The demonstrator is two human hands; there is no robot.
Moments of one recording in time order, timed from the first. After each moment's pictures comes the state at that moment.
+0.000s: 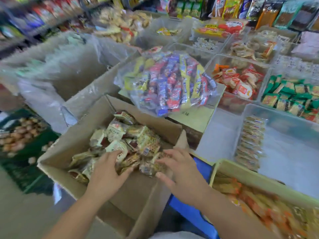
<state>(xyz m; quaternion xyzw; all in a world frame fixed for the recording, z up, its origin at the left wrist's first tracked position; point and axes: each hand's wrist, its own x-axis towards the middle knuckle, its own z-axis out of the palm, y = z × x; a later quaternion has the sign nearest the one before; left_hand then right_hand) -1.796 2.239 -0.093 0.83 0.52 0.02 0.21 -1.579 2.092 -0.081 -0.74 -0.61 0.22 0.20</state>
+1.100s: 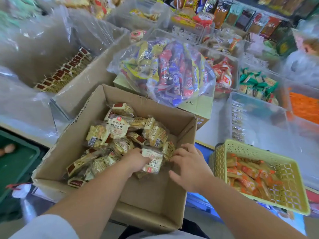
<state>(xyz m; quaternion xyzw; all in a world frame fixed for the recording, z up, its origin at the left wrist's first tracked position) -1.780 2.329 -0.175 0.73 0.45 -0.19 0.48 -1.662 2.138 -0.108 -0.84 -0.52 0.14 -0.02</state>
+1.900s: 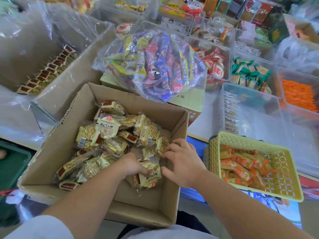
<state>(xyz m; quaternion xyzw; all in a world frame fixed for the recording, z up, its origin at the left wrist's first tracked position) -1.776 2.319 -0.180 0.74 0.41 -0.29 0.45 -1.661 2.137 -0.107 -0.84 -0.52 0.14 0.01</state>
